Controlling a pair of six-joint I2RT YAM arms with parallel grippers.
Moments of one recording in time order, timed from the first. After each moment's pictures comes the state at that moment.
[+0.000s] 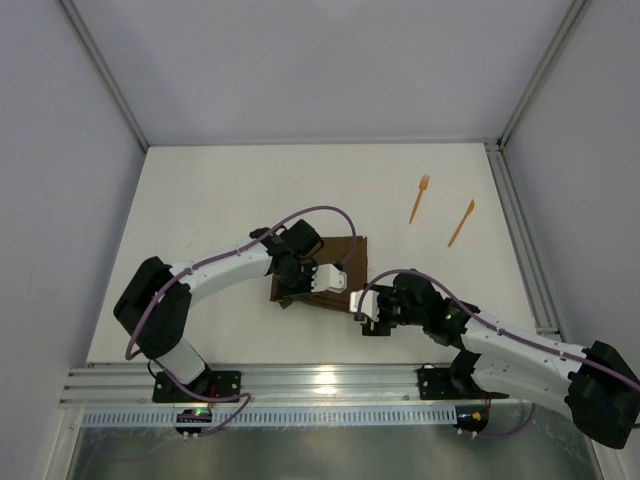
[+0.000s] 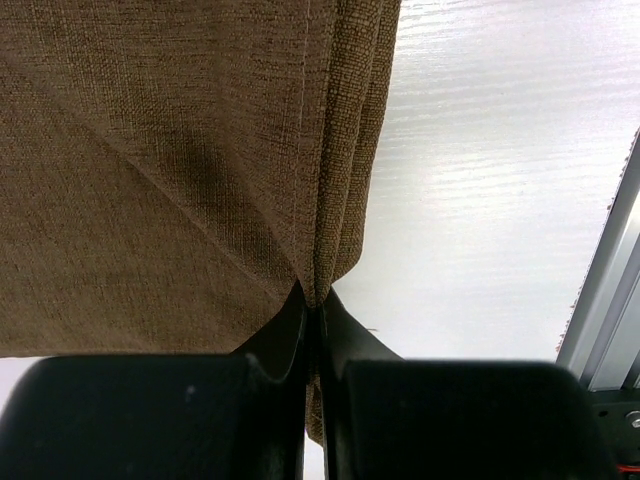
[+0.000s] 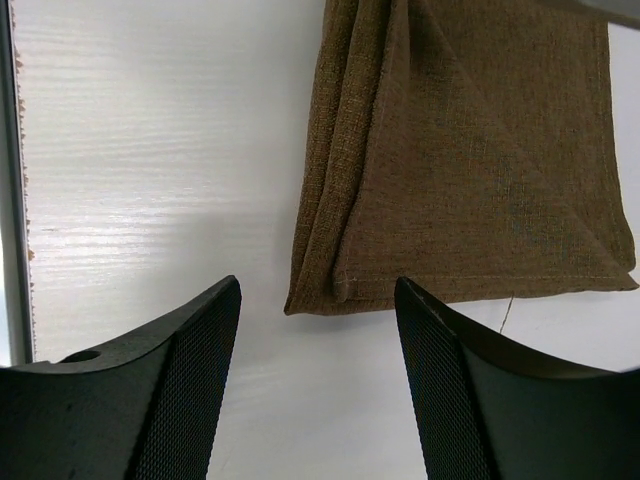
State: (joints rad) left arm -0.79 1.62 1.10 -0.81 0.28 0.79; right arm 0.80 0.90 0.35 -0.08 -0.35 -0.66
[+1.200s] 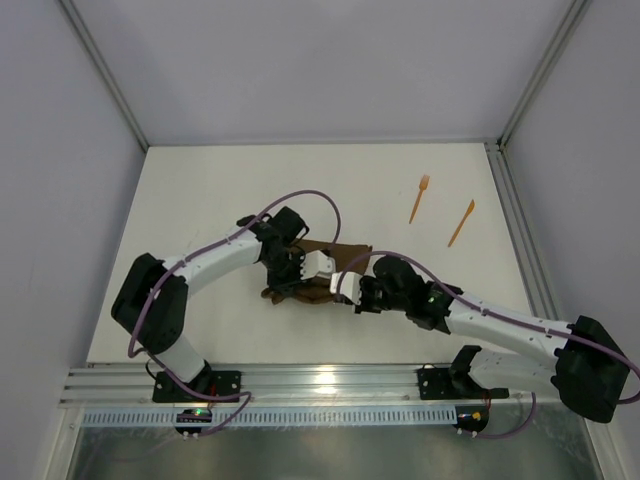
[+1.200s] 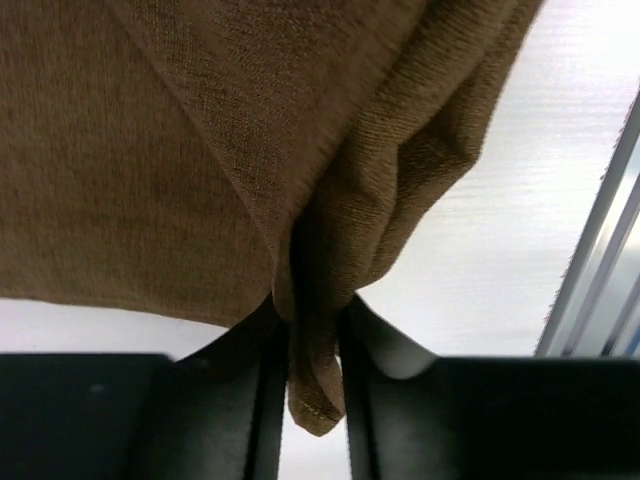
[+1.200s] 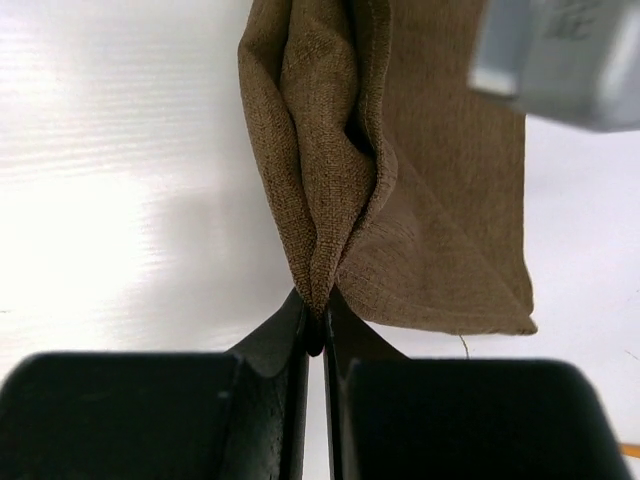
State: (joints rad) left arm -0.67 1.63 1.13 -0.88 0.37 0.81; right arm 0.89 1.09 0.54 -0.10 -0.19 -0.62
